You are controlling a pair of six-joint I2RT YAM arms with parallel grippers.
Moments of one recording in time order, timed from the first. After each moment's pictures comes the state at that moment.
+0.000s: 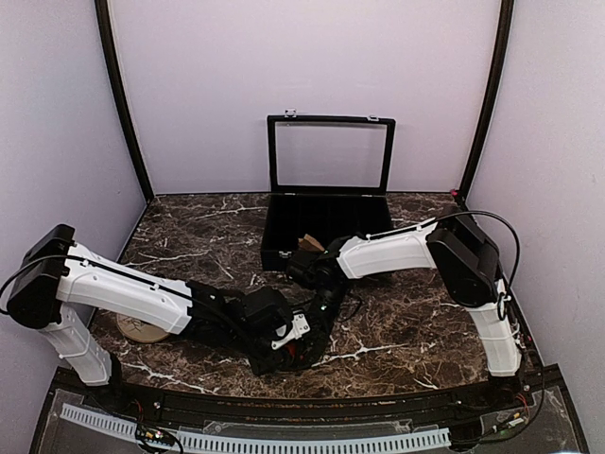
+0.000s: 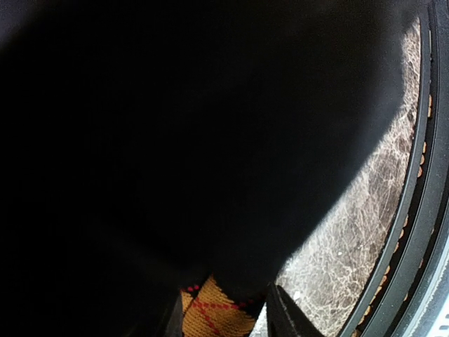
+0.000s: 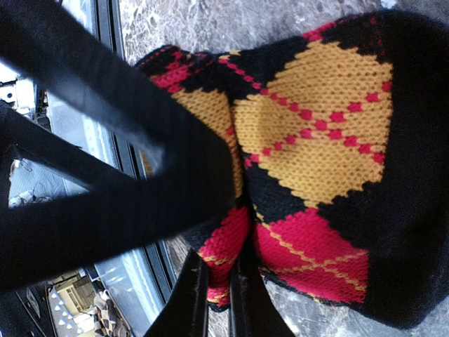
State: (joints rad) left arm -1.24 1.63 0.92 -0.39 -0.08 -0.04; right arm 1.00 2.24 1.59 -0.93 -0.81 -0.24
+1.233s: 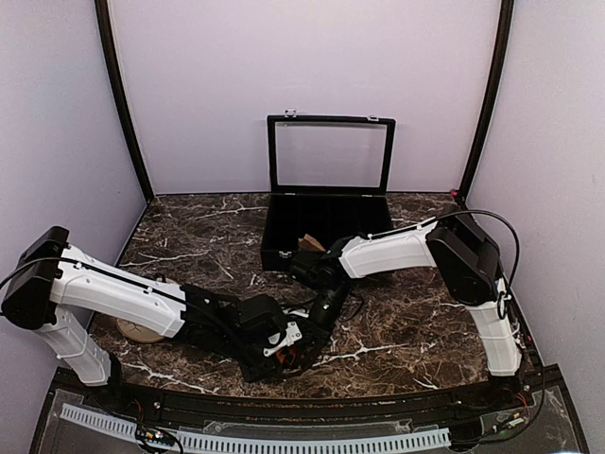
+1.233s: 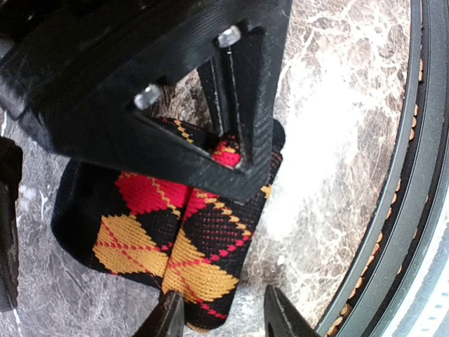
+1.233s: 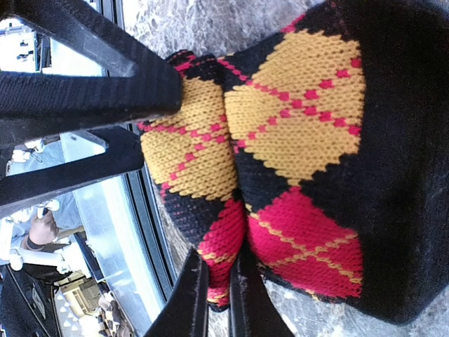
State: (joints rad) left arm -1.25 1.60 0.89 -0.46 -0.05 -0.10; right arm 0.99 2.23 1.57 -0.92 -0.84 -0.24
